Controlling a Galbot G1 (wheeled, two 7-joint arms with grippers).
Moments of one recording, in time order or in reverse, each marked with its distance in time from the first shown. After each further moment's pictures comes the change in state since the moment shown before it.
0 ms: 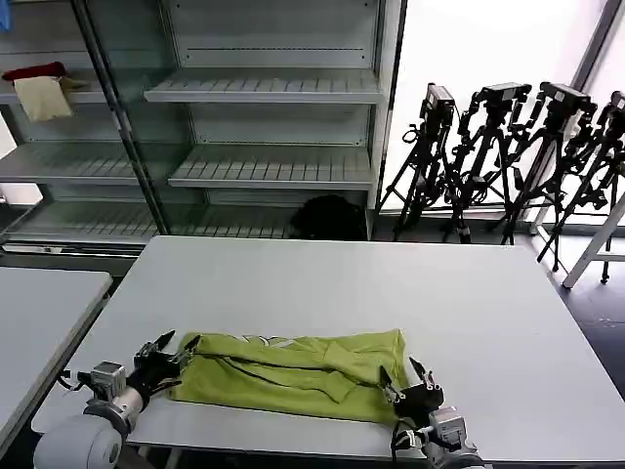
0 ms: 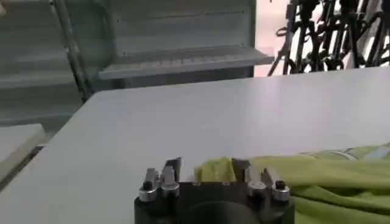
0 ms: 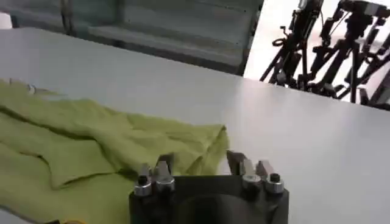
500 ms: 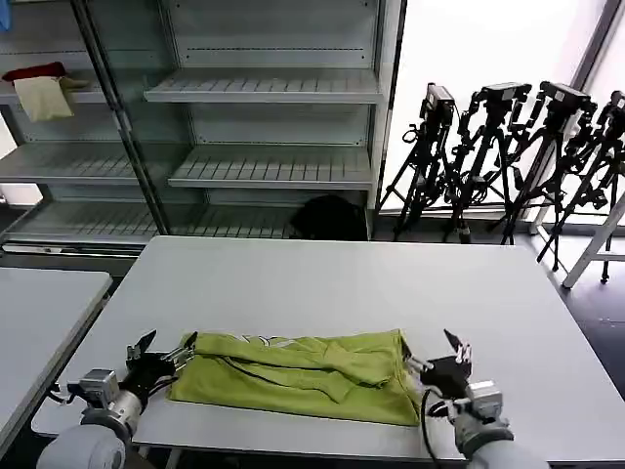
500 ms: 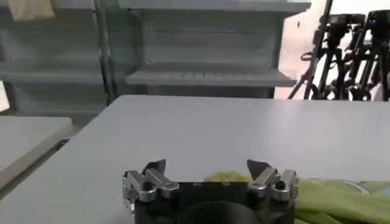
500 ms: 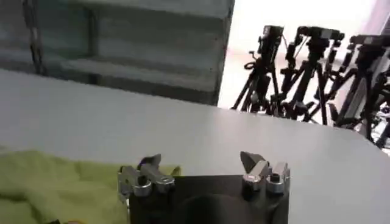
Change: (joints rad) left arm 0.039 -0.115 -0.017 -0.053 -0.052 -0.037 -0.116; right arm 0.142 -0.017 0.172 -0.018 0.277 0.092 -0.027
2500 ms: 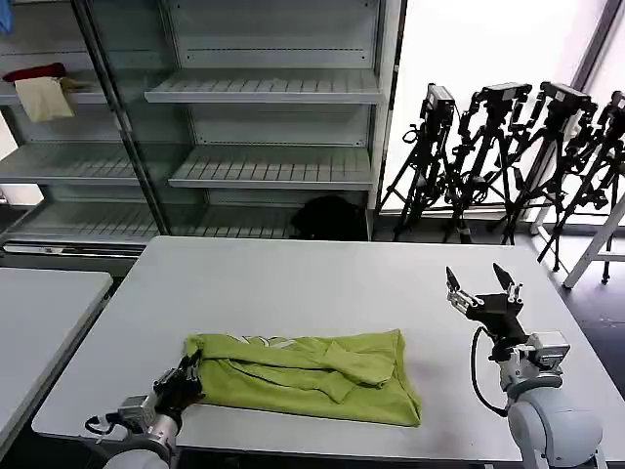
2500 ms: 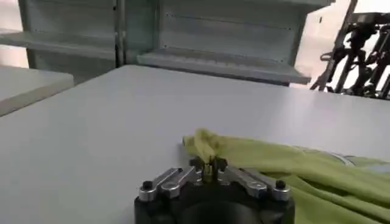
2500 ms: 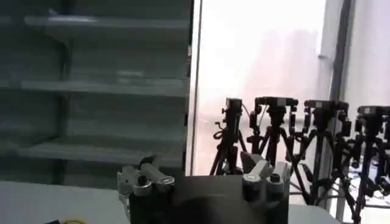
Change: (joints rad) left arm 0.038 -0.185 0.071 0.061 0.121 -0.087 -0.048; right arm 0.124 -0.012 0.151 -0.048 0.029 0.081 -0.046
